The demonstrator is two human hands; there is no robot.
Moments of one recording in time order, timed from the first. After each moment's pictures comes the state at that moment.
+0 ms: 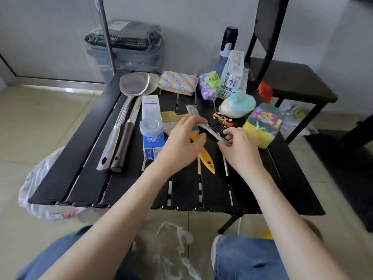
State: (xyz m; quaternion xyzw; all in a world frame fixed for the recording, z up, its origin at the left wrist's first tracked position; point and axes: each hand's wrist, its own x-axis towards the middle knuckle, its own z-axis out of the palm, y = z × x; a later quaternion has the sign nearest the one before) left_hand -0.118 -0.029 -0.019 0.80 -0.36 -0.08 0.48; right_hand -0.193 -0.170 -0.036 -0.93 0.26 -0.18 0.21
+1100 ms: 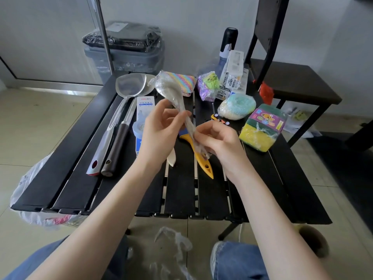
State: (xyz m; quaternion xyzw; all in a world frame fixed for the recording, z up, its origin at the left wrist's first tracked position) left_hand -0.108 -0.022 -0.007 0.66 -0.24 -0.06 0.71; right_hand -0.185 -0.143 -0.016 -0.73 0.12 -0.14 0.65
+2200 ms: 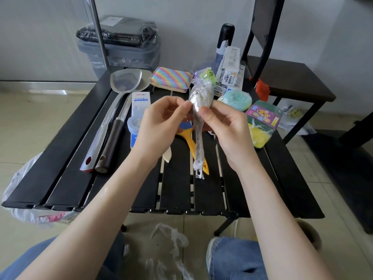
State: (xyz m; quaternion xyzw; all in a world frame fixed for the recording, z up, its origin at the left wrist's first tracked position) left_hand -0.120 -0.022 0.010 0.67 -0.27 -0.07 0.68; right_hand -0.189 -0.147 0.004 -0.73 0.00 -0.26 0.63
